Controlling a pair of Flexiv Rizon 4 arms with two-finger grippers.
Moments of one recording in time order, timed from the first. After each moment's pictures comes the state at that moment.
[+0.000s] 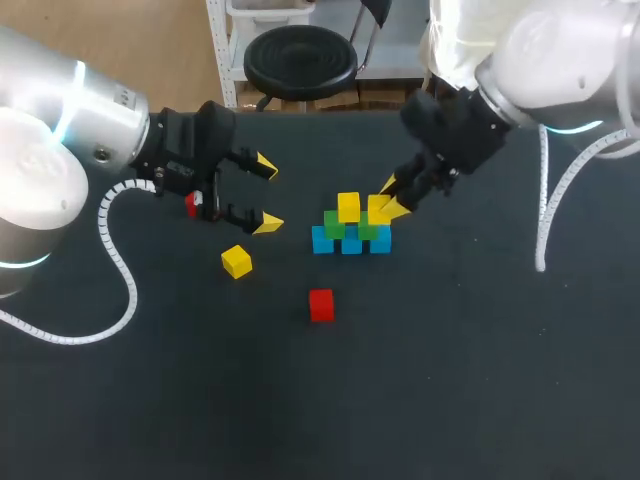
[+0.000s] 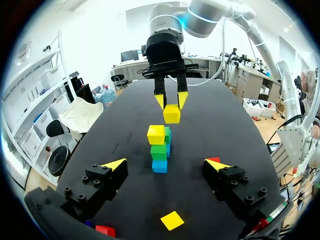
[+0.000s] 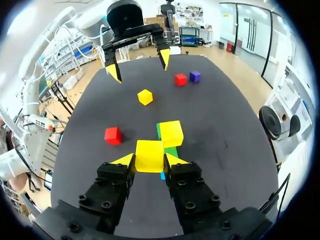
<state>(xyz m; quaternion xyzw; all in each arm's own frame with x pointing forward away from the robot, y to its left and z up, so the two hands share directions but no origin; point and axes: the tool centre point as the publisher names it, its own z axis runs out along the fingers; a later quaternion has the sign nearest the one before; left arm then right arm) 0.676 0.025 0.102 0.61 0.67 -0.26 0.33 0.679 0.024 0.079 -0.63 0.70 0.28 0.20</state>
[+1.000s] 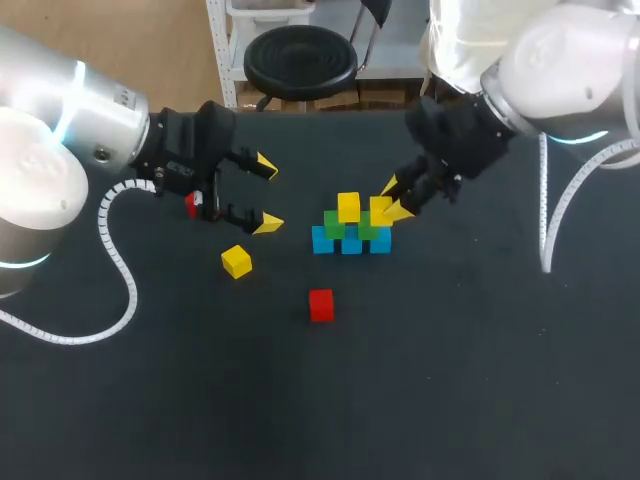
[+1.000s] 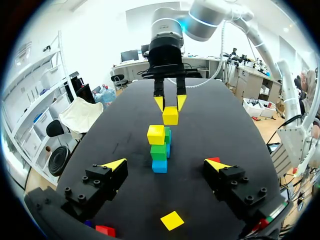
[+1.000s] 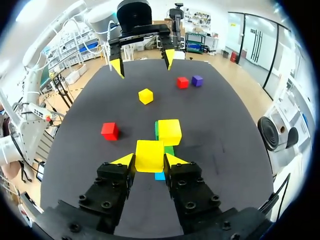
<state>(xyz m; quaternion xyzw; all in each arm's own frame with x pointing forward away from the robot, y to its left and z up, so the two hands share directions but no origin) 0.676 0.025 0.102 0.61 0.67 -0.26 0.33 0.685 0.021 0.071 -0.65 0.67 0.28 0.22</state>
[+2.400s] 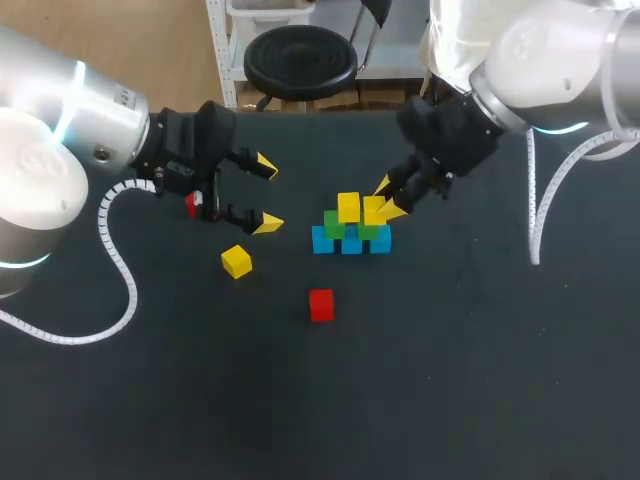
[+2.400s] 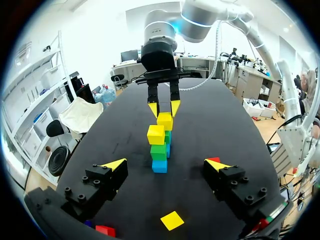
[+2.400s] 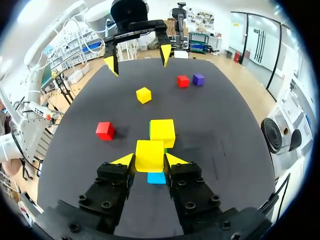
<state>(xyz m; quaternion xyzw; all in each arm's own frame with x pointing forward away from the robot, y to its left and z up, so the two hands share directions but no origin) 0.676 0.025 0.102 0.61 0.67 -0.26 0.33 0.696 0.028 0.060 -0.66 0.66 0.29 0.21</state>
